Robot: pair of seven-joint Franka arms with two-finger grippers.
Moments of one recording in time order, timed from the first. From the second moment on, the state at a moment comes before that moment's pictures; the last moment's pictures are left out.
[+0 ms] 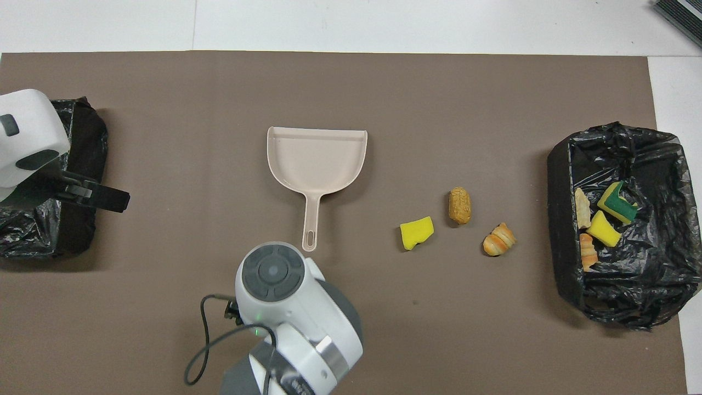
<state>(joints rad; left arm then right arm) -0.09 -0.06 -0.08 -1.65 -0.01 1.61 0.17 0.83 0.31 0.10 -1.79 0.38 2.03 1.01</state>
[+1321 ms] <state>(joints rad) -0.20 0.29 -0.43 -1.93 -0.03 2.26 -0.39 1.01 0.09 0.10 -2.27 0.50 2.47 0.97</state>
